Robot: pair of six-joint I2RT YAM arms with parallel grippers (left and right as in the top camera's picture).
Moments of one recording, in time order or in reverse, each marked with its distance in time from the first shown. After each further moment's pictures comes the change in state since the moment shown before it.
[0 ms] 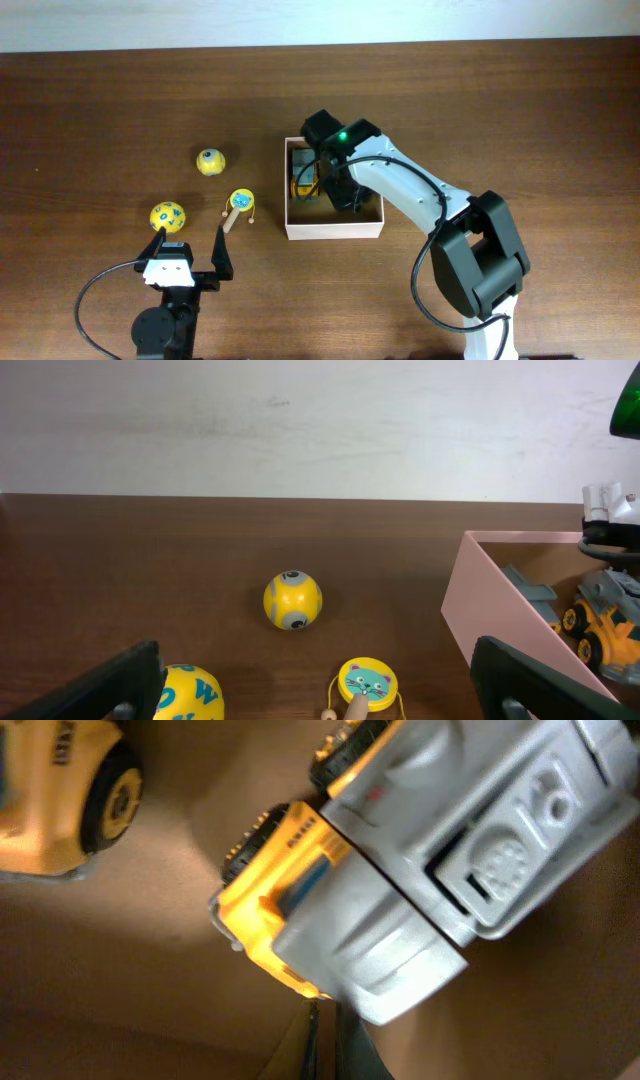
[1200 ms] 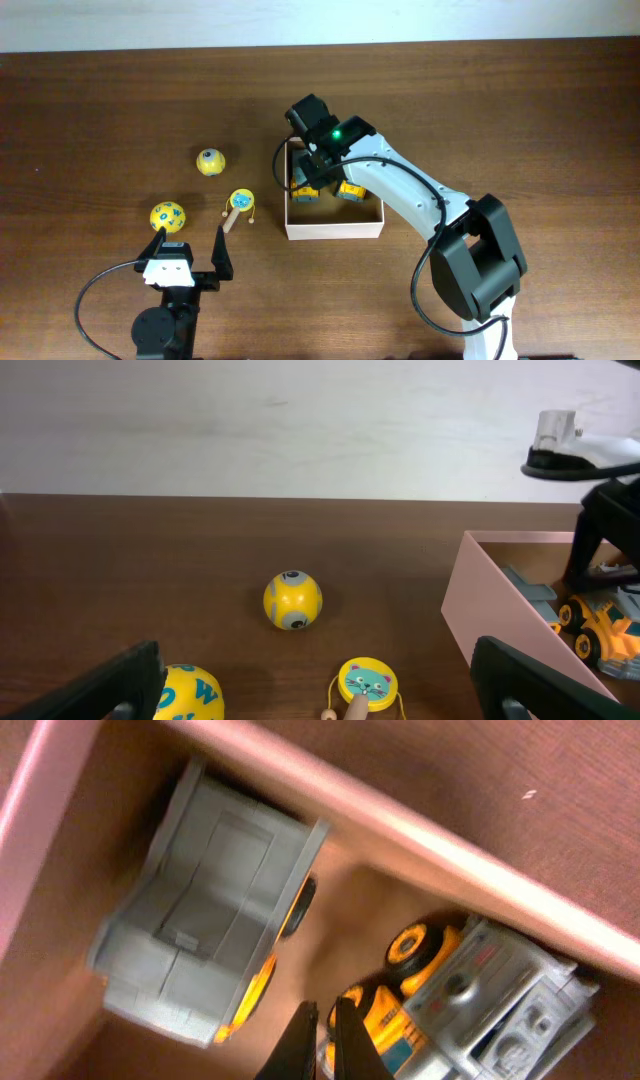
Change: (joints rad) left arm 0.000 0.000 0.000 0.000 0.000 0.000; right arm 0.031 0.000 0.060 0.254 -0.031 -0.037
